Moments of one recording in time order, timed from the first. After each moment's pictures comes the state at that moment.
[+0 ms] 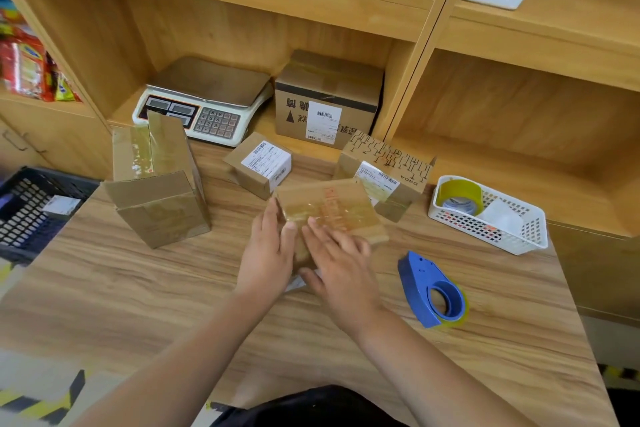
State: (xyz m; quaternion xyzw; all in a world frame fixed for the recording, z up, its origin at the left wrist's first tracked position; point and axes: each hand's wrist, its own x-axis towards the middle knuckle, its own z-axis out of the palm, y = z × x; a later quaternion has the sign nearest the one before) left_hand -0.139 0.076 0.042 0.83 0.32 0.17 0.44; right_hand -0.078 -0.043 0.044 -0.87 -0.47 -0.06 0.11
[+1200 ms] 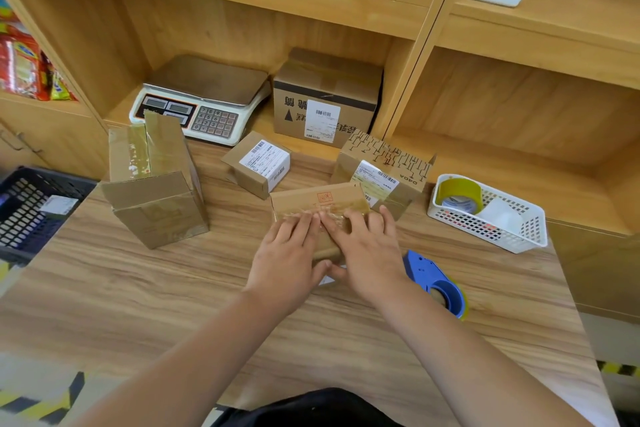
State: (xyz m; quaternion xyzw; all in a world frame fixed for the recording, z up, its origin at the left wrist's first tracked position) left_hand -0.130 0.069 0.023 0.98 0.13 0.12 -0.01; right_hand -0.032 -0.055 0.051 -0.89 -0.45 -0.03 -0.07
